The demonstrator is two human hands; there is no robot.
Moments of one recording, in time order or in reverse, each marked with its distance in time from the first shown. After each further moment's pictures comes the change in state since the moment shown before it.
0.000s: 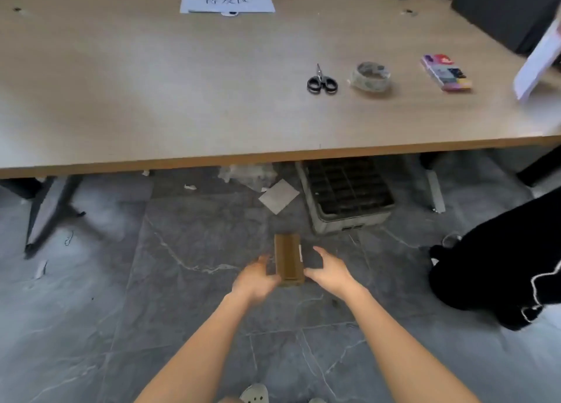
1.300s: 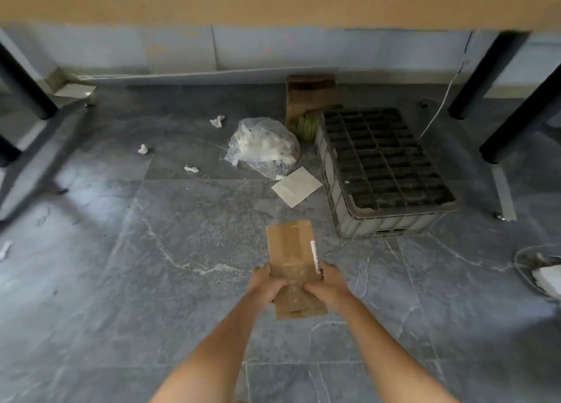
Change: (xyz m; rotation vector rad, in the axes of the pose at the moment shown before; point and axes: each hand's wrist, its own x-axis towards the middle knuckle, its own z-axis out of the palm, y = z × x) left_hand 0.250 -0.138 0.143 -0.619 0.058 -0.288; right_hand 0.270 0.153 0.139 0.064 0.013 0.029
